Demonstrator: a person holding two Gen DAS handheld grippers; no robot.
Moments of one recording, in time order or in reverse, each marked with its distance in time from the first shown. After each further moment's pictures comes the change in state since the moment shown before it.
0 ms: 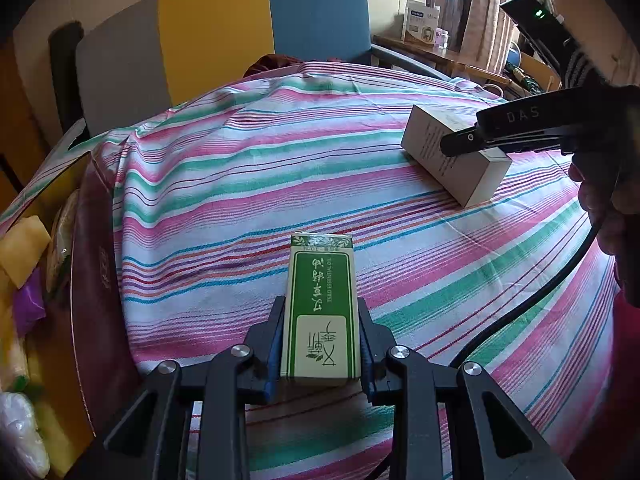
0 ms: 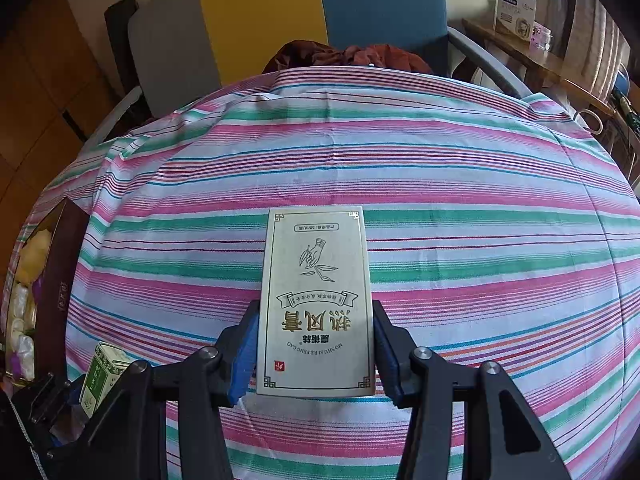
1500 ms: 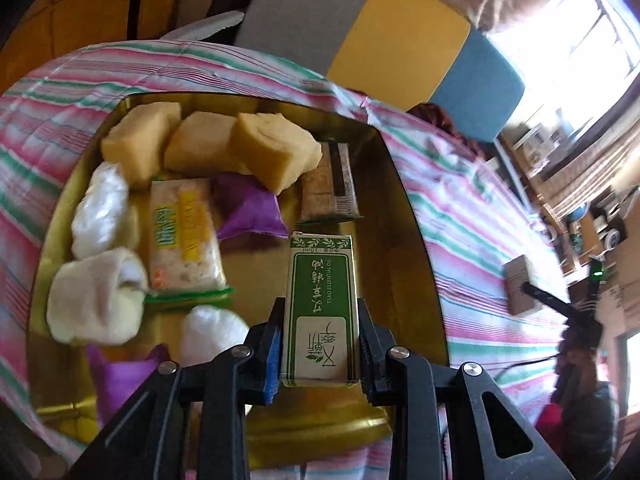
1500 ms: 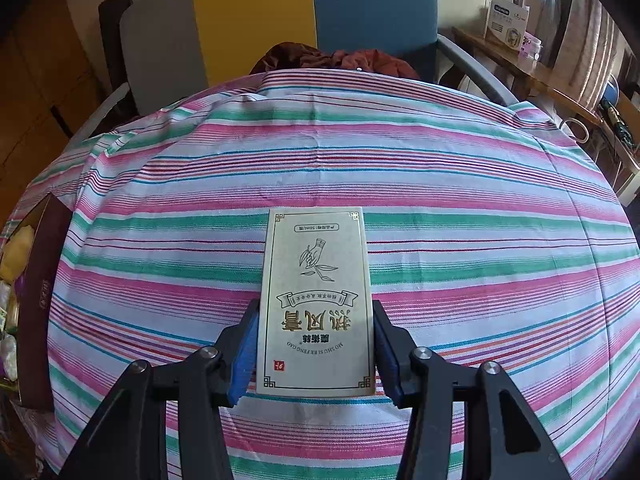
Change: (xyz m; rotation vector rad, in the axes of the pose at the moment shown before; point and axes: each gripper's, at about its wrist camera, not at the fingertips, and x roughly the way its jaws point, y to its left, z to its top) left arm -0.093 0.221 -0.051 -0.603 0.044 -0.005; right arm -0.001 0.001 -0.001 -0.011 -0.014 -0.081
